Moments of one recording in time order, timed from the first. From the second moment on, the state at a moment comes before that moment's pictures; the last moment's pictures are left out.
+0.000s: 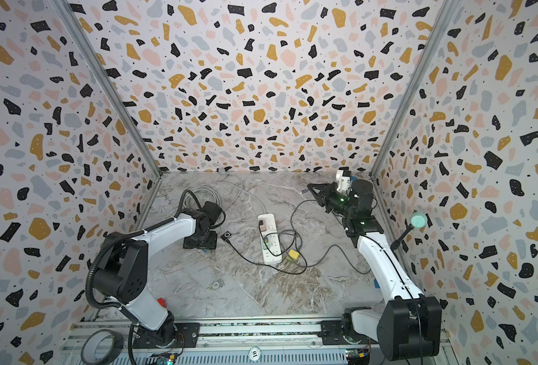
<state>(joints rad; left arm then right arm) -0.36 1.69 1.08 -0.88 -0.30 -0.38 0.11 1.22 0.97 0.10 -0.70 1.18</state>
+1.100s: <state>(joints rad) -0.29 1.60 0.84 -0.48 -0.03 -0.73 0.10 1.23 0.97 0.10 -0.74 1.18</state>
